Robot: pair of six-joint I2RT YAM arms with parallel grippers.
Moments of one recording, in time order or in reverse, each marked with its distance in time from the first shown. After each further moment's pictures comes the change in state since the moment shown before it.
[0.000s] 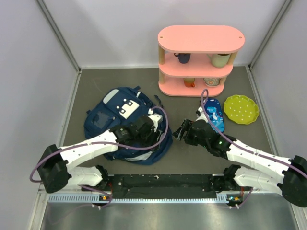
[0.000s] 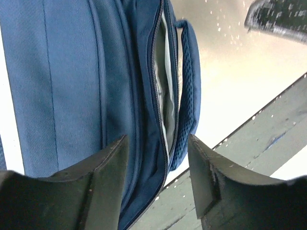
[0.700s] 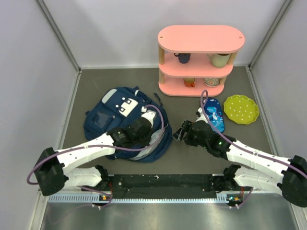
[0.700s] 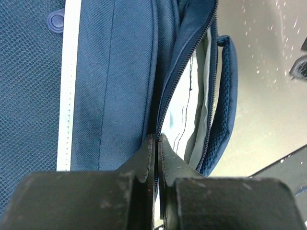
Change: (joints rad) left arm -0.006 -0.066 -0.069 0.048 -0.227 -0.053; right arm 0.000 0.000 -0.014 0.004 -0.009 0.001
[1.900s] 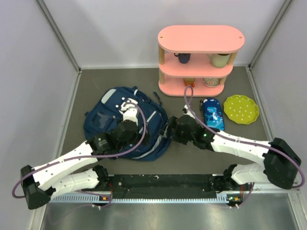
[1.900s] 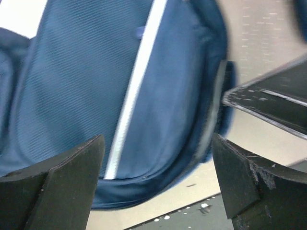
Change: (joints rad) left arm -0.047 -0.281 0.018 -0.105 -0.187 -0.117; right arm 0.054 0.219 0.127 0.032 -0.050 0.084
